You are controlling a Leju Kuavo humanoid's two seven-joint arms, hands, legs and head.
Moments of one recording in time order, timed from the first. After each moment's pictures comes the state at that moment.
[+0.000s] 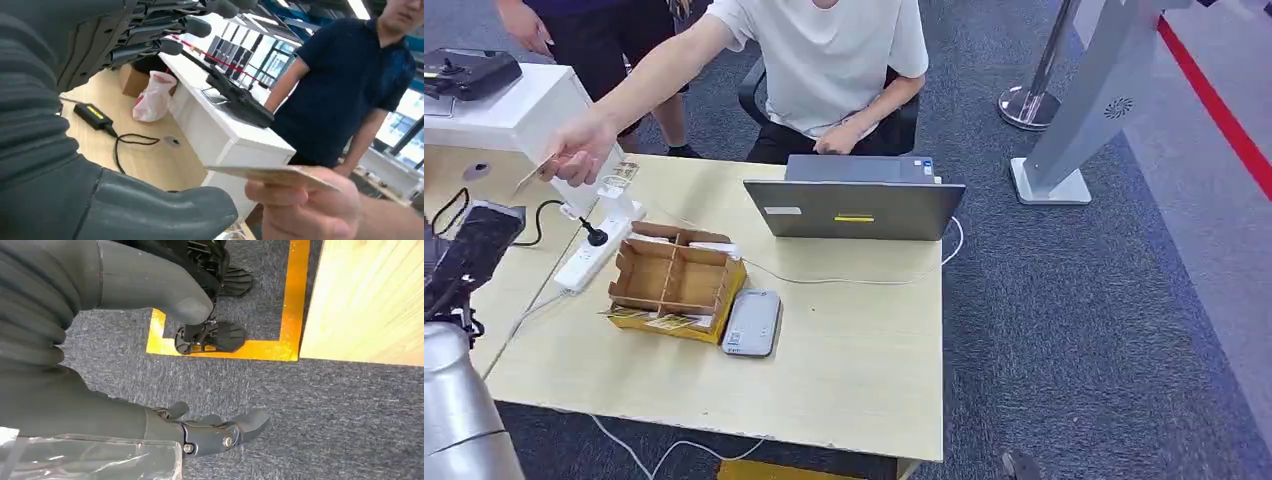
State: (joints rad) left arm -0.38 0.10 0.54 -1.50 -0.72 0.04 -0.24; right arm -0.17 0.01 0.12 -0.20 -0.09 -0.06 -0.16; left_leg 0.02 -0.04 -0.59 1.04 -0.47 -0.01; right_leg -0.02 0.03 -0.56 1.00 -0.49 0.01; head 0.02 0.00
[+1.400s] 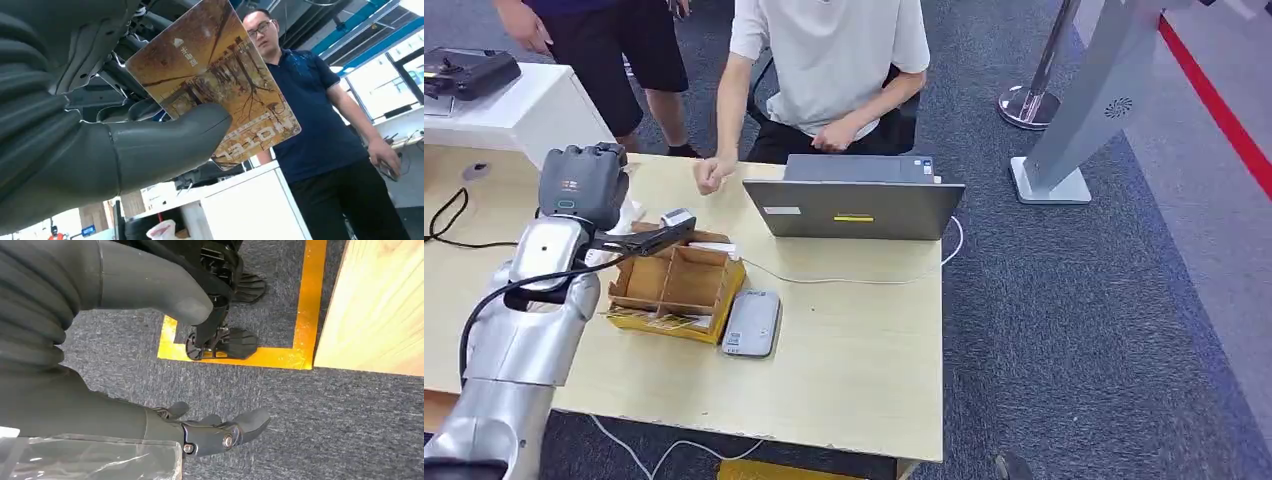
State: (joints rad) left arm -0.56 0.24 -0.11 -1.26 -1.57 0.20 0.09; right arm -0.17 0.02 0.10 -0.19 -0.06 -0.03 -0.12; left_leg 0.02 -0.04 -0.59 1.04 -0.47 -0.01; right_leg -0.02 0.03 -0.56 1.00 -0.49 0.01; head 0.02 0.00
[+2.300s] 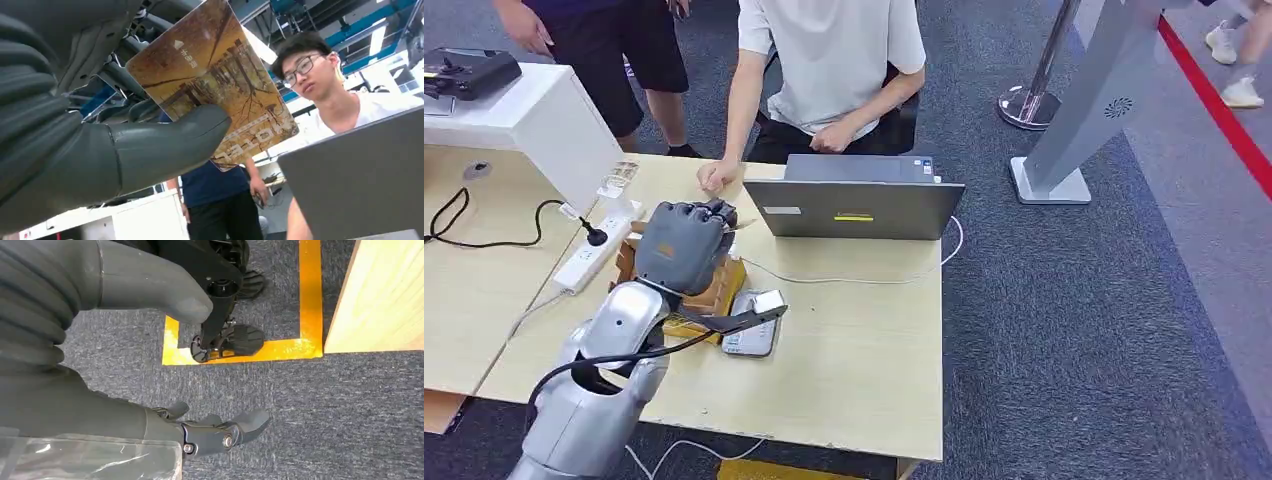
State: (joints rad) left arm -0.32 0.10 -0.32 -1.63 -1.56 0.16 0.01; right arm -0.11 0.02 0.03 -0.19 -0.10 -0.06 -0.16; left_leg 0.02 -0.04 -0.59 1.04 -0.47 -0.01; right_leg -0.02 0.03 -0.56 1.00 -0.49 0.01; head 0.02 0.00
